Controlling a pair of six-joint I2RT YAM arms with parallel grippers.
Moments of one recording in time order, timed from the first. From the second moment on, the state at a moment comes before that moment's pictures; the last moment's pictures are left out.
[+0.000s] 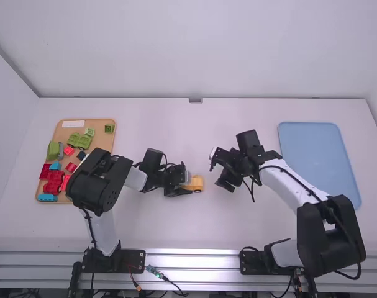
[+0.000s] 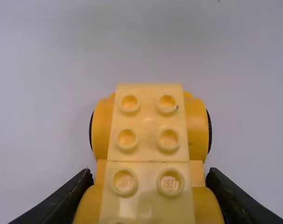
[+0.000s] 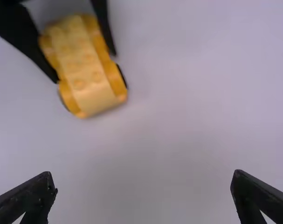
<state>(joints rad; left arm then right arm) -0.30 1.95 0.64 0.34 0.83 0.91 0.31 1.50 0.84 -0.51 -0.33 -0.79</state>
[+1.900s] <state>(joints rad) 0.07 1.88 1.62 -1.27 -0.32 -0.79 0.30 1.53 0.81 -0.31 -0.05 -0.50</state>
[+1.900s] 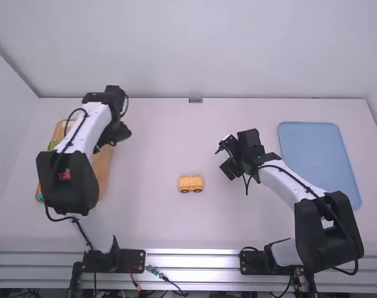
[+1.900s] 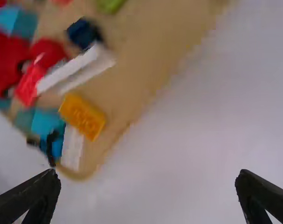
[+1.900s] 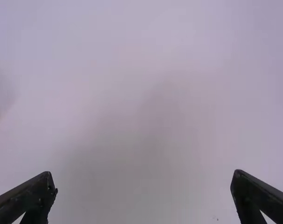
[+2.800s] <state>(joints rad) 0.42 1.88 1.24 -0.93 0.13 -1.10 0.30 1.53 0.81 -0.26 -0.05 -0.47</state>
